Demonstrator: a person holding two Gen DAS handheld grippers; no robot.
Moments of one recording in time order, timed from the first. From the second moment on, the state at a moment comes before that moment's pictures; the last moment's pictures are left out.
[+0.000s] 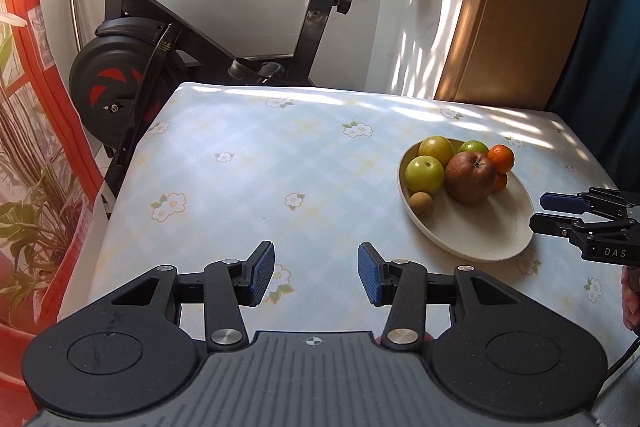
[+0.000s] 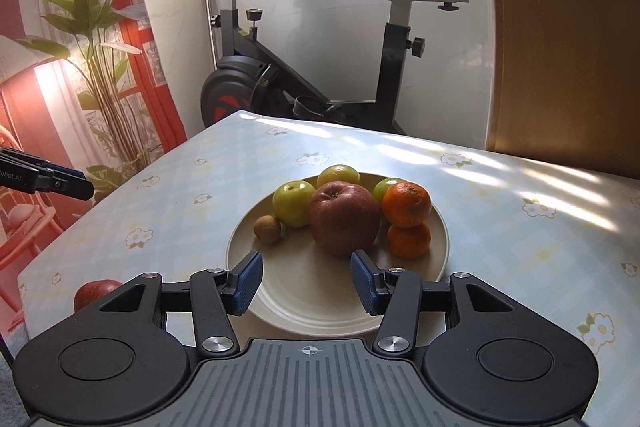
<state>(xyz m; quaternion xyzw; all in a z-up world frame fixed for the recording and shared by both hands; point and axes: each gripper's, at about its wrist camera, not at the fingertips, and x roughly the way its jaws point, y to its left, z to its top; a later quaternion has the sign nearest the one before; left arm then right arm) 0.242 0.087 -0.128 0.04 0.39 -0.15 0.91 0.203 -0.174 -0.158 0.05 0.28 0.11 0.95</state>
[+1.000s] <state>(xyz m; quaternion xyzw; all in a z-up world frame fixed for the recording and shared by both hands) 0.247 0.130 -0.210 -0.10 0.48 -0.22 0.84 0.217 -0.037 -0.157 -0.07 0.38 0.23 0.89</state>
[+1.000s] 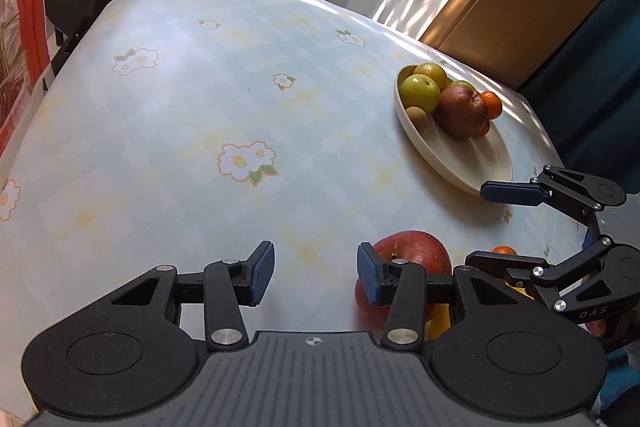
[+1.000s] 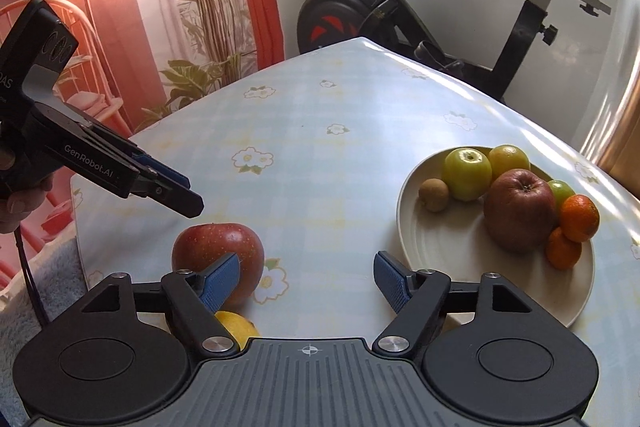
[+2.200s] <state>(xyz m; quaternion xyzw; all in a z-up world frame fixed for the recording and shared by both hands) 0.268 0.121 -0.216 -0.12 0.50 -0.23 0.83 0.256 0.010 -0.178 -0.11 0.42 0.34 0.83</state>
